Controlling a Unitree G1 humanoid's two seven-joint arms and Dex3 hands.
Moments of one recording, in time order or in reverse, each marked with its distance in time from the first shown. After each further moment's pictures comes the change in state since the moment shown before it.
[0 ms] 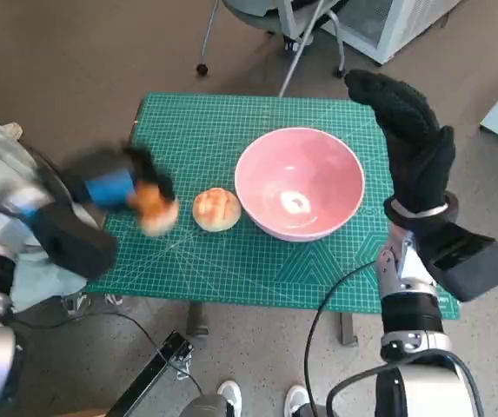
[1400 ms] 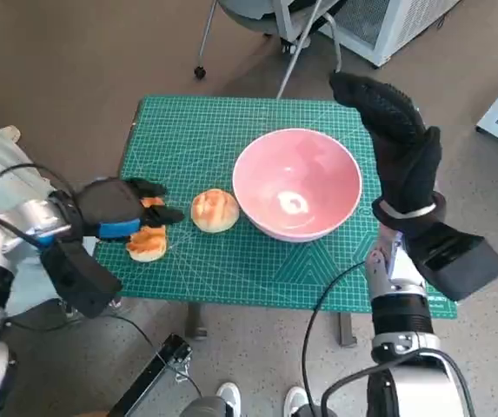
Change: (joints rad) left arm 0.127 0.025 -0.268 0.009 0.535 -0.037 0.244; right arm -0.001 0.036 0.006 -0.027 -0.016 0.017 0.001
